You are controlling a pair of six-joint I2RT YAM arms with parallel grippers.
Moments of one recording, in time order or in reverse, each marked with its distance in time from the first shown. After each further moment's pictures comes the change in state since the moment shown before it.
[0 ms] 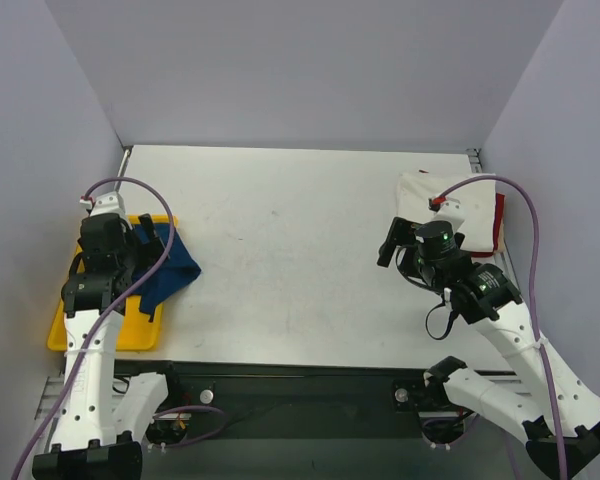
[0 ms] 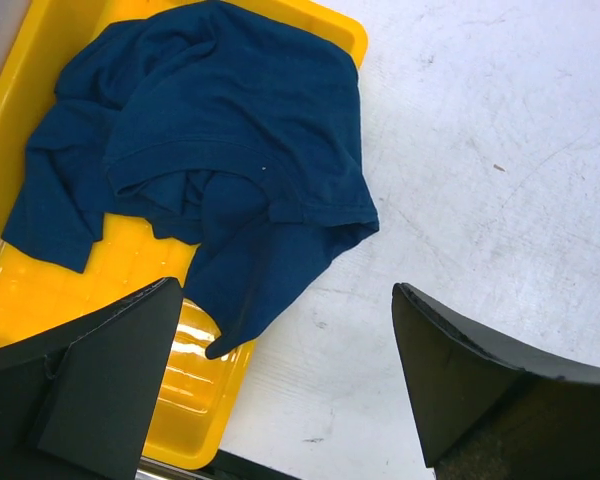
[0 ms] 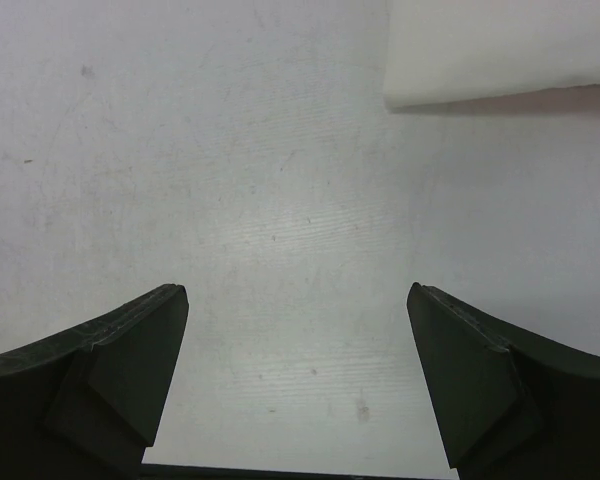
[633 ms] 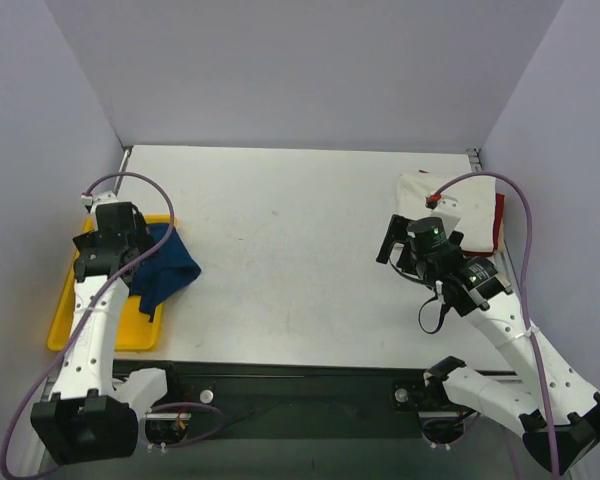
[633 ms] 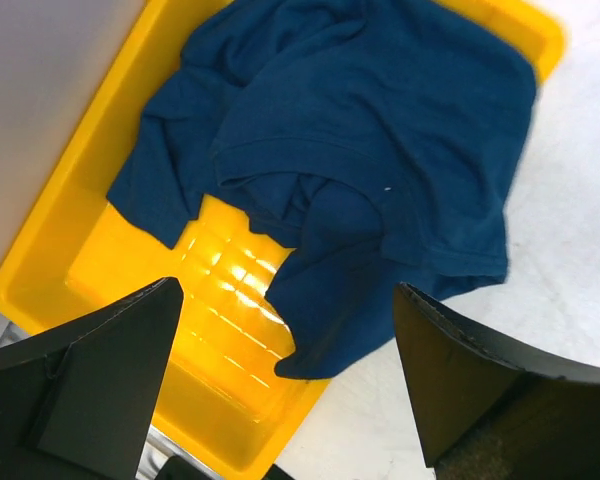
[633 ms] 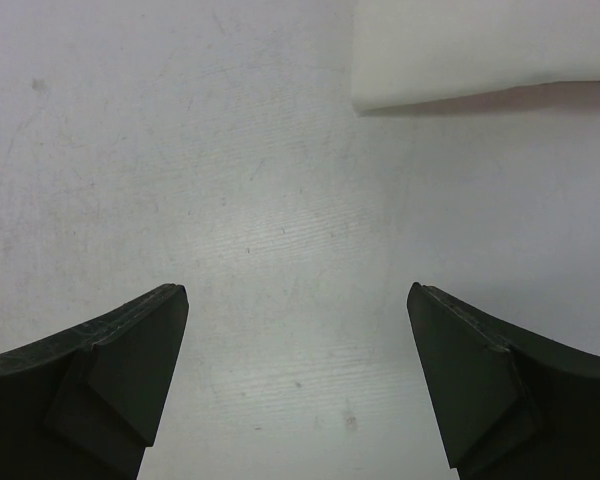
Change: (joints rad) left arm -0.013 0.154 -0.003 0.020 -0.295 -0.029; right arm 0.000 0.049 0.000 0.000 0.066 0.018
